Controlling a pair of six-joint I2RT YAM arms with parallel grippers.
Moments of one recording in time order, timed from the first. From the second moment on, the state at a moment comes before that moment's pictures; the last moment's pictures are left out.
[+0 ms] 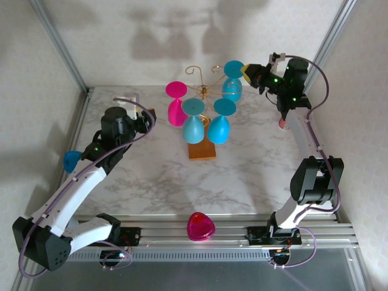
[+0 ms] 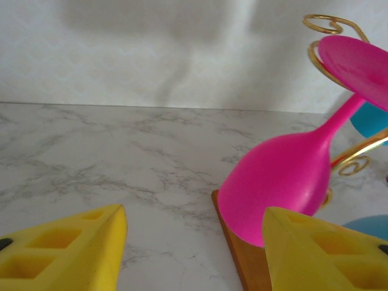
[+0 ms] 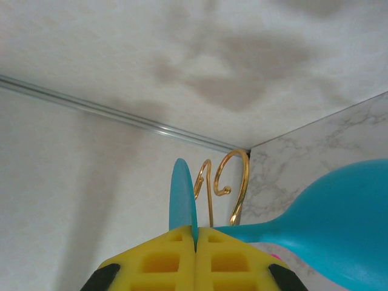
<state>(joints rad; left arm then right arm) -0.37 1.09 1.02 -0.22 -0.12 -0.26 0.04 1.67 1.56 0.03 -0.86 1.12</state>
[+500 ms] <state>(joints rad) -0.41 1.02 1.02 -0.31 -0.06 -0.24 -0.07 1.60 1.46 0.00 -0.84 1.10</state>
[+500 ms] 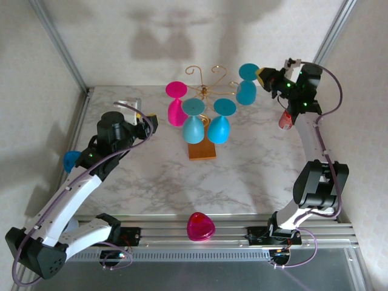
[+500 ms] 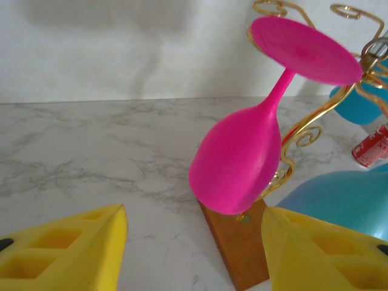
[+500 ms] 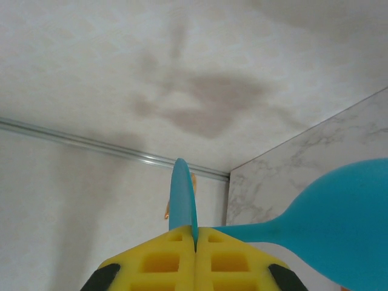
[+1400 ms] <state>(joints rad) -0.44 0.83 1.06 -0.57 -0.03 -0.35 -0.10 0.97 1.09 -0.50 -0.79 0.84</state>
